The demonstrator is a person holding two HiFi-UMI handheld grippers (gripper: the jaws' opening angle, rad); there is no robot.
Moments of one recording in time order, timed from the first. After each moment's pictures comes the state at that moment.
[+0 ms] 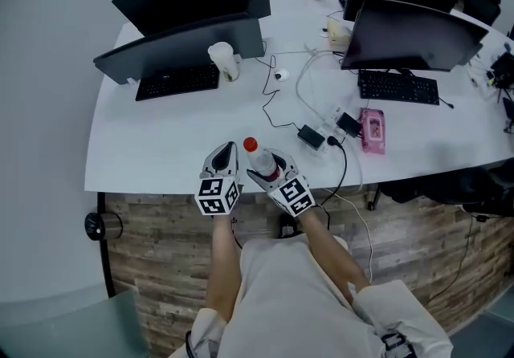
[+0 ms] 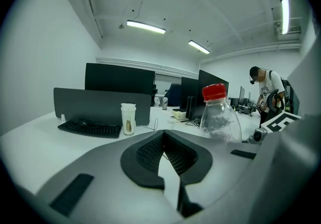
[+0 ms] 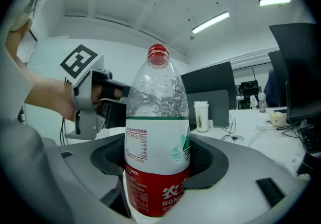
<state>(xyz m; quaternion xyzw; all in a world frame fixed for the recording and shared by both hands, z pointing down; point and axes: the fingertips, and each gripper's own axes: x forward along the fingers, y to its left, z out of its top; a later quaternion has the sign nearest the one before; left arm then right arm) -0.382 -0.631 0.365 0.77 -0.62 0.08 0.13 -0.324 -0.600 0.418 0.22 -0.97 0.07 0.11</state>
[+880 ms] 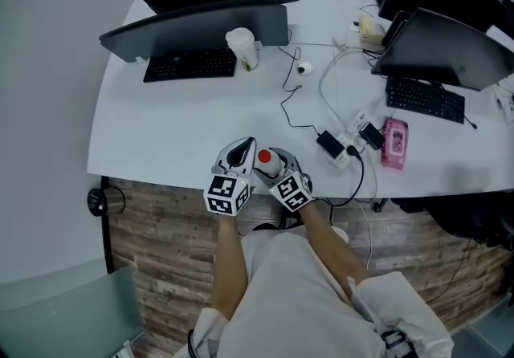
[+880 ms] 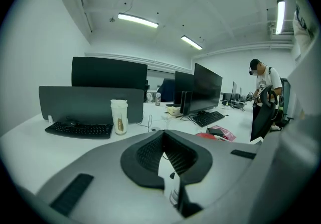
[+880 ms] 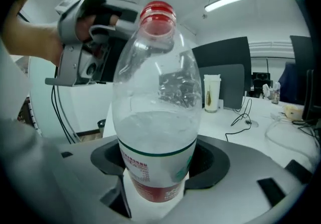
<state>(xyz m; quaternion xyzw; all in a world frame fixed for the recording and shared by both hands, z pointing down) -0.378 -0.671 0.381 0.80 -0.58 0.11 0.13 -0.371 -0.632 0.503 0.17 -0.96 0.06 0.22</state>
